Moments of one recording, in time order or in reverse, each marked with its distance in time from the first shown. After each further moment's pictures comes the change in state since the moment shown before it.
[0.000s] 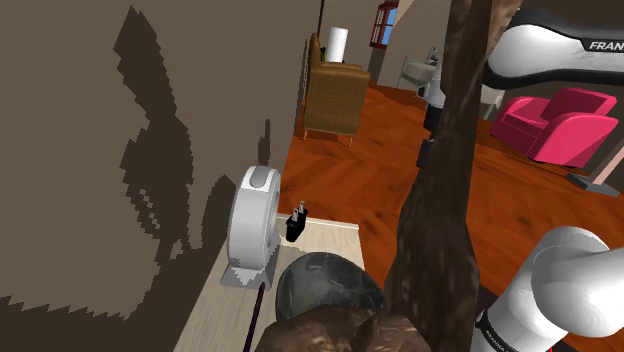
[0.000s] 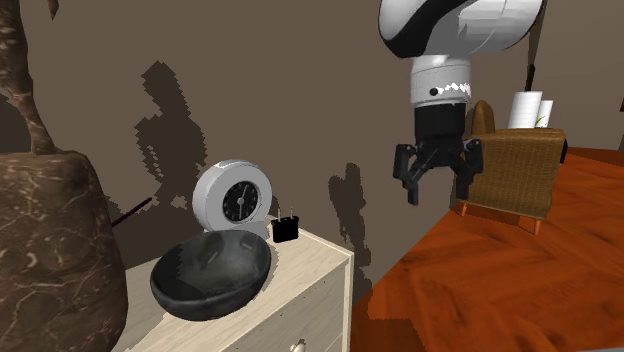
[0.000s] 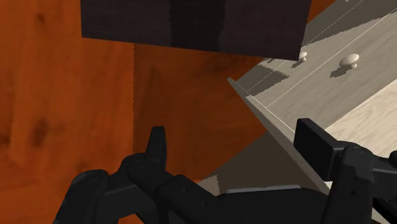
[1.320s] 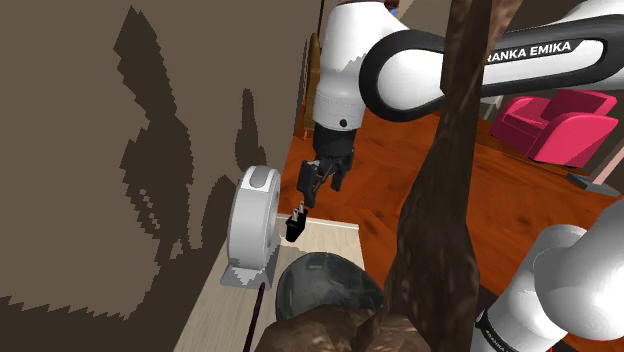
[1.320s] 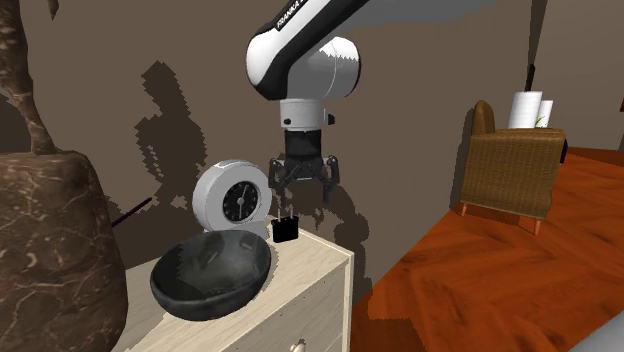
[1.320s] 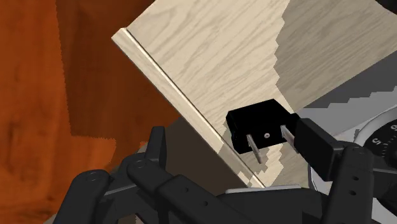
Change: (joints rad) arm 0.094 0.498 0.330 0.291 0.088 0.316 0.392
